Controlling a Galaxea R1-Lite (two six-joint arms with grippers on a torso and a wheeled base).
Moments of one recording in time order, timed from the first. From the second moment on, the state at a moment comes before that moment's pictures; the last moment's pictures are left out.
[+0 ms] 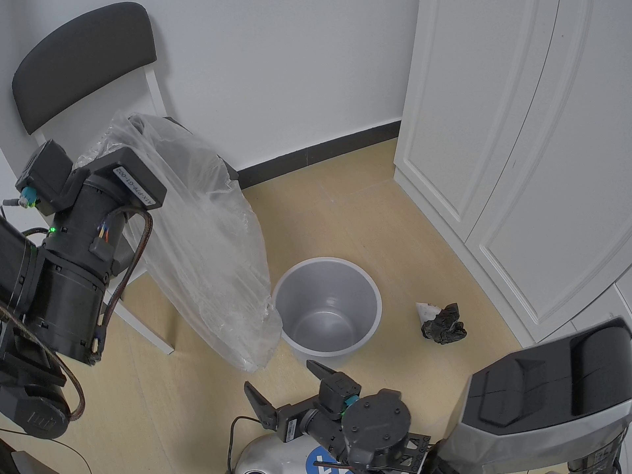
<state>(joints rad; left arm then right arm) -0.71 1.50 -0.52 -1.53 0.58 0.06 1.11 2.31 -0.64 -1.55 -0.43 0.33</state>
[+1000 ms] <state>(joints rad) -0.74 1.50 -0.51 -1.53 0.58 0.06 0.72 2.34 -0.90 -1.55 -0.46 0.29</state>
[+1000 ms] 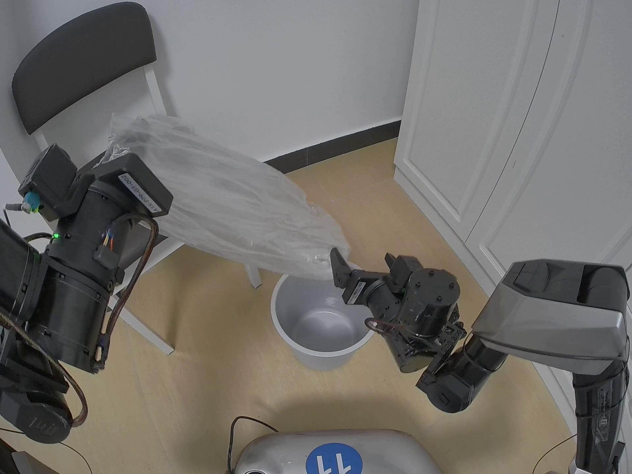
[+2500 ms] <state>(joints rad) -0.77 1.51 -0.51 -1.53 0.59 0.05 0.78 2.53 -1.00 -1.55 -0.45 0.44</state>
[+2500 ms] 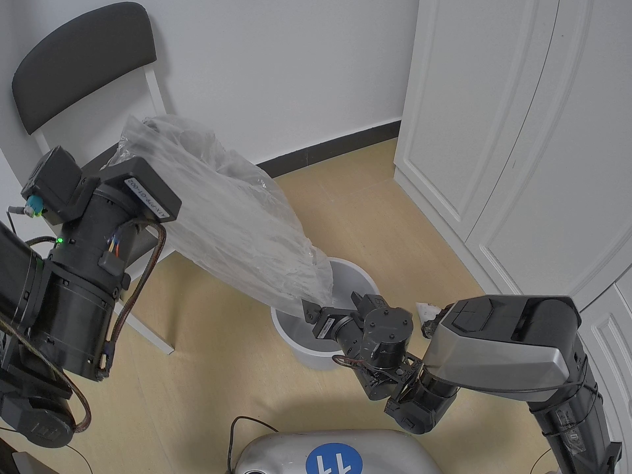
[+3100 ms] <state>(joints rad) -0.77 1.50 -0.52 -1.53 0.58 0.05 0.76 2.56 -1.01 -1.55 -0.43 0.44</state>
